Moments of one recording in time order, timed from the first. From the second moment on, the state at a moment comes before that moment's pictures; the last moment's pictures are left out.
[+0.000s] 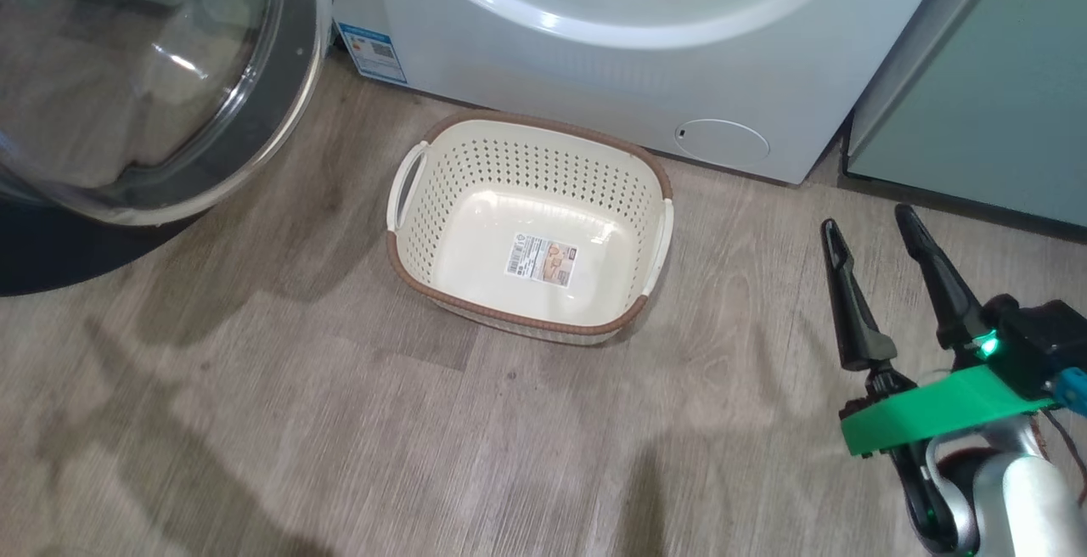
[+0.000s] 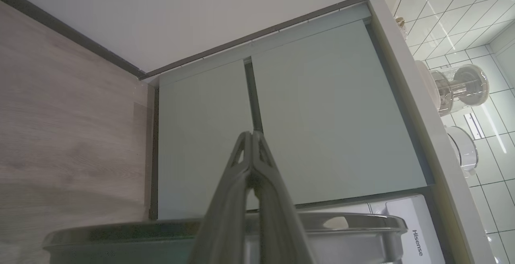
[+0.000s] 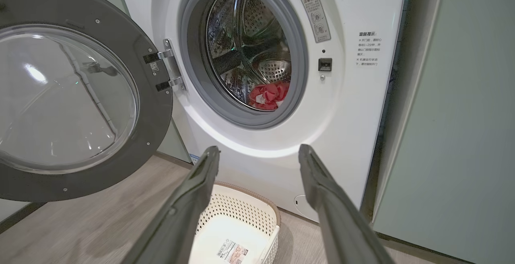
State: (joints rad) left arm -0.63 0.60 0.54 0.71 -1.54 0.06 0.16; right arm -0.01 -0.04 -0.01 -0.16 0.19 0.13 -0.04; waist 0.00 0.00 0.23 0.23
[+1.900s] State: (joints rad) left arm -0.37 0.50 0.48 0.43 -1.78 -0.06 0.86; right arm -0.04 -0.04 -0.02 -0.15 0.19 0.13 -0.04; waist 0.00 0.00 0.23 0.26
